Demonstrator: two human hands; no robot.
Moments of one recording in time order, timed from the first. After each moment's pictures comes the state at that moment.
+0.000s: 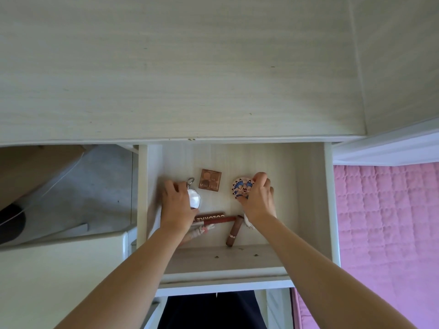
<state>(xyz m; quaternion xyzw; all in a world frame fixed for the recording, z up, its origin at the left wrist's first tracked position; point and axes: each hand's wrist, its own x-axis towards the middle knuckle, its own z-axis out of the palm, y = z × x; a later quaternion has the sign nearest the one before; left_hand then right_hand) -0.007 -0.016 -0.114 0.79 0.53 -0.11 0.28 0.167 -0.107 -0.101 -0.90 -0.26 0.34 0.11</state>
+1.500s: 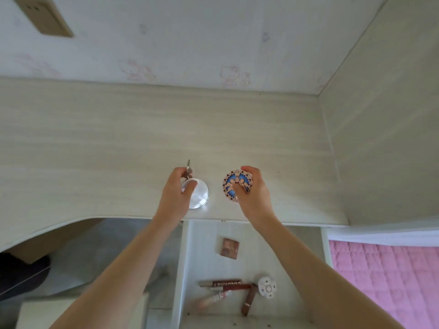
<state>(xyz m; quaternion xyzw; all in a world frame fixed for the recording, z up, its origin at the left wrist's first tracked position) 0.017 0.151 0.082 0.67 0.52 0.23 0.48 0.180 0.057 0.090 -0.78 -0.27 0.35 0.44</state>
